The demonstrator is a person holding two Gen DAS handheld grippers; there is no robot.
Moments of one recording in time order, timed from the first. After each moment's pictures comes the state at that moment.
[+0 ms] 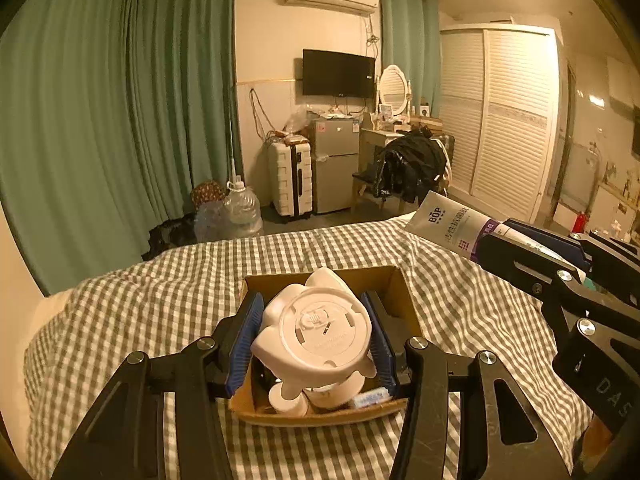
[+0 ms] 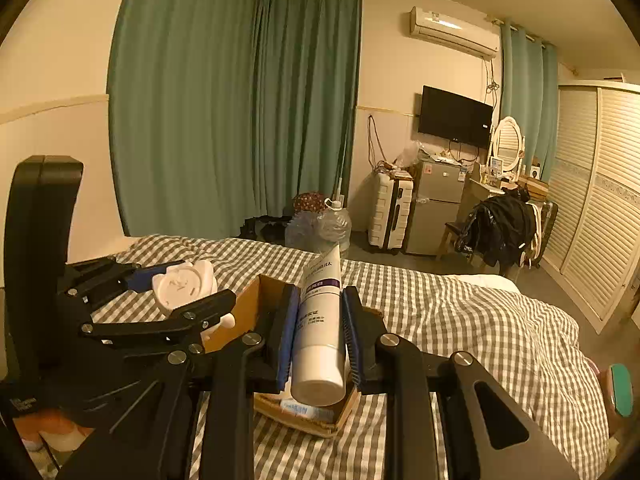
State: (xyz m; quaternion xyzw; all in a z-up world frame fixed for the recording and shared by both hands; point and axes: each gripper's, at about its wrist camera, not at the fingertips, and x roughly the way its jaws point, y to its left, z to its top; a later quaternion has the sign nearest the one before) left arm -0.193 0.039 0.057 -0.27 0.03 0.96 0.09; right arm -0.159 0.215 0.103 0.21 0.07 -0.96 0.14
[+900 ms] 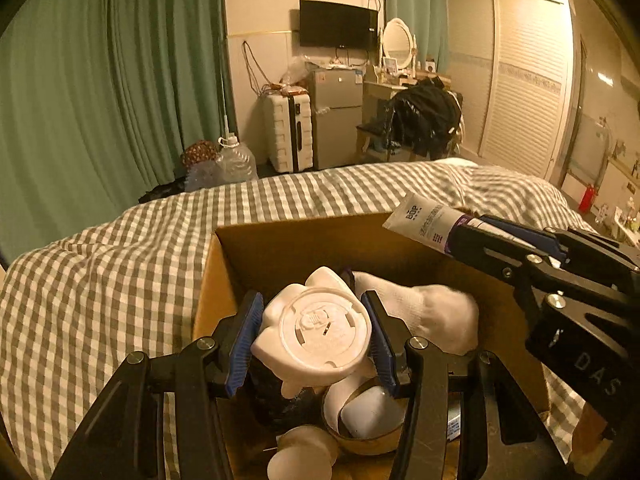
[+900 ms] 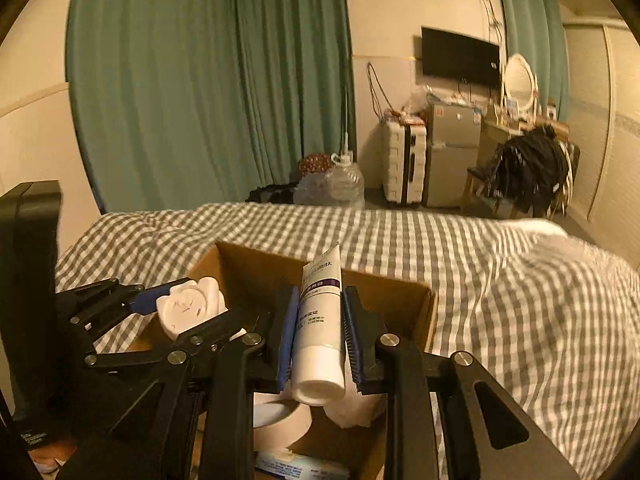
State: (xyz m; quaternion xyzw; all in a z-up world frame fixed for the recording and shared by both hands) left arm -0.297 0.043 -0.057 -0.34 0.05 0.93 0.09; right arm -0.305 0.218 -0.024 0.29 0.00 -0.94 0.16
